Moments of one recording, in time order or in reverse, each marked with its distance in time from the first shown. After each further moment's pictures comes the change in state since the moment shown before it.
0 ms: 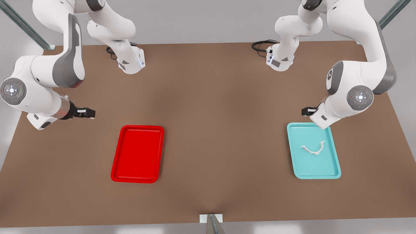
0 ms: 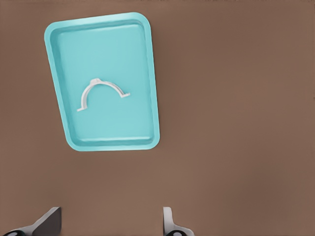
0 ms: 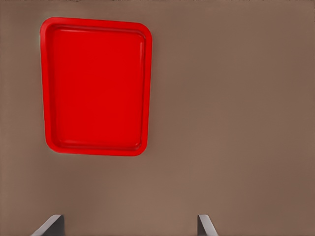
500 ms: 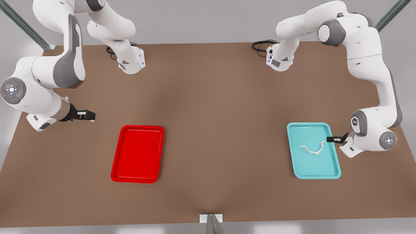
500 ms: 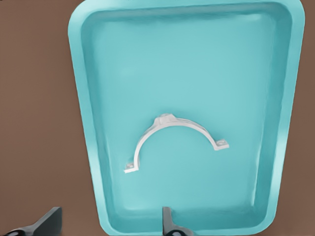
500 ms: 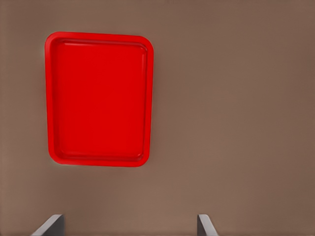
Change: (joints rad) left arm 0.328 0.388 0.042 -0.062 0.004 0.448 0.347; right arm 0.000 0.000 0.000 -0.013 0.008 0.045 0.009
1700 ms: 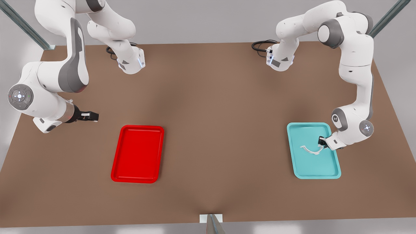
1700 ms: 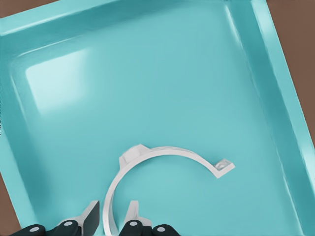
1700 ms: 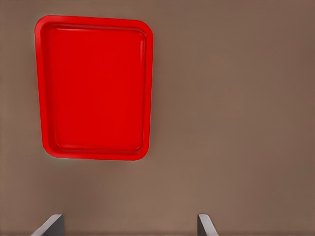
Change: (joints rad) left arm -0.021 -0.013 0.040 -0.297 -0.170 0.518 0.329; right arm 0.000 0.005 0.002 -0.044 -0.003 0.004 0.003
